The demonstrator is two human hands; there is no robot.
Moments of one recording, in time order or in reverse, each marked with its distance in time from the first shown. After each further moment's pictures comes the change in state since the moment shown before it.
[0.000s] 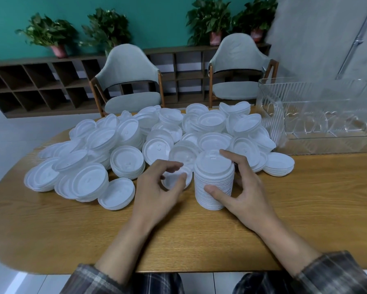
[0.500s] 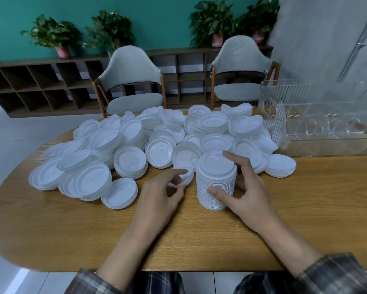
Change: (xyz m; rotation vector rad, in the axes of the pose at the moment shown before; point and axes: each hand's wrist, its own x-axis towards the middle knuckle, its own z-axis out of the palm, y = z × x) left_hand -0.010 -0.009 -0.002 0.173 -0.087 0.054; right_hand -0.001 0.002 -0.002 0.012 -0.016 0.005
